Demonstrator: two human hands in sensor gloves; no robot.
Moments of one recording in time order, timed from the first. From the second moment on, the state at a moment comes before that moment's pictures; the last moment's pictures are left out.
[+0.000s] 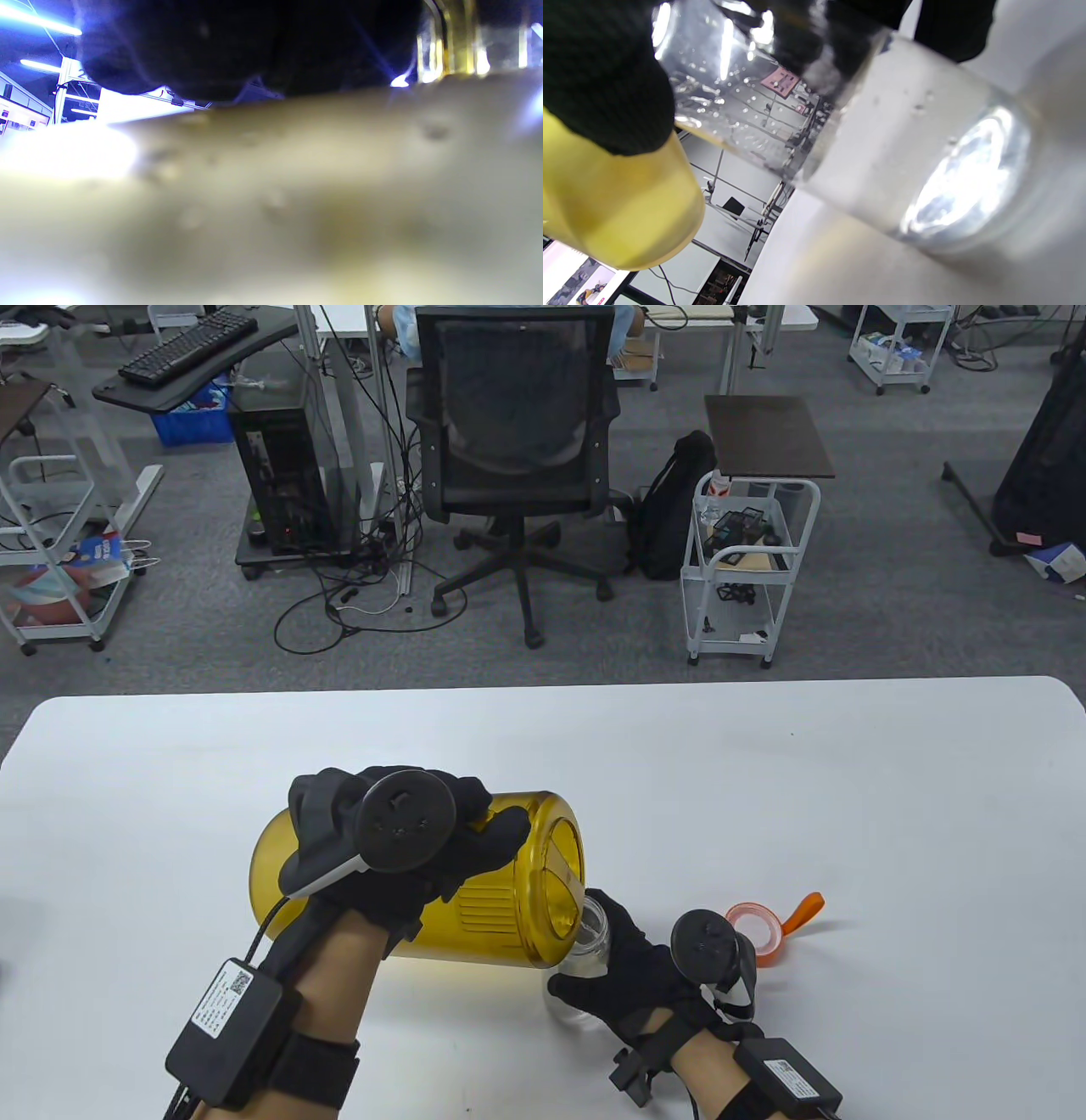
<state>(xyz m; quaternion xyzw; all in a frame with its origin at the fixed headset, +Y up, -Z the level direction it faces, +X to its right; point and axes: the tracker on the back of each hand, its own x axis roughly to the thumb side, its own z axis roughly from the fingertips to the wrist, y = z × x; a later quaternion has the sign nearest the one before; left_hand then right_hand) -0.154 -0.484 -0.343 0.16 -0.22 0.10 0.96 0.107 -0.777 -0.361 0.20 0.07 0.81 0.54</state>
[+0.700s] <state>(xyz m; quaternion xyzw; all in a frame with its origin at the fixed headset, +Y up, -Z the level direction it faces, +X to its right) -0.153 -0.483 -0.342 0.16 -0.22 0.10 0.96 0.107 -0.776 -0.360 0.20 0.07 0.82 0.54</state>
